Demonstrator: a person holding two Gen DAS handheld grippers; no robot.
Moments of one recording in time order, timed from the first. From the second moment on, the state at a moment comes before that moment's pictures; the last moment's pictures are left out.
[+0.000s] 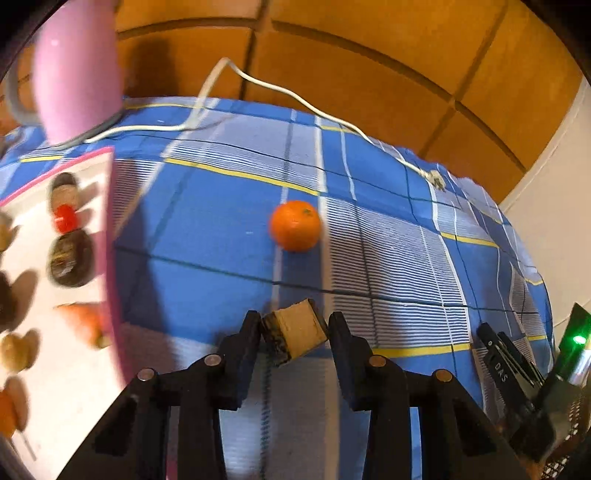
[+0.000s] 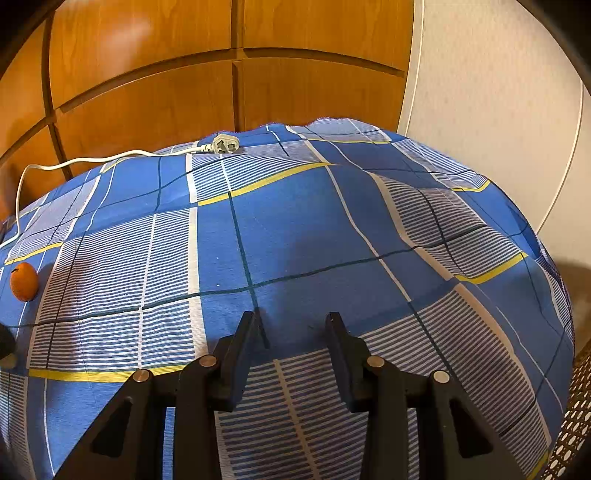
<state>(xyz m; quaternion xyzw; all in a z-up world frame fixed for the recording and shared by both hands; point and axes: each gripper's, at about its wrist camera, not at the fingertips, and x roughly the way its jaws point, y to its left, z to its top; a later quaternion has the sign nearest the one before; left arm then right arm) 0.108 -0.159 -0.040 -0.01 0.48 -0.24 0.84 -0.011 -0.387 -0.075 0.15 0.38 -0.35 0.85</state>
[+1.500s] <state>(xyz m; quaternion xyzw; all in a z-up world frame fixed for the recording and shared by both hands) 0.105 0.012 -0.026 -0.11 0.43 -0.10 0.89 -0.008 -0.387 -0.075 0.14 0.38 -0.35 0.84</state>
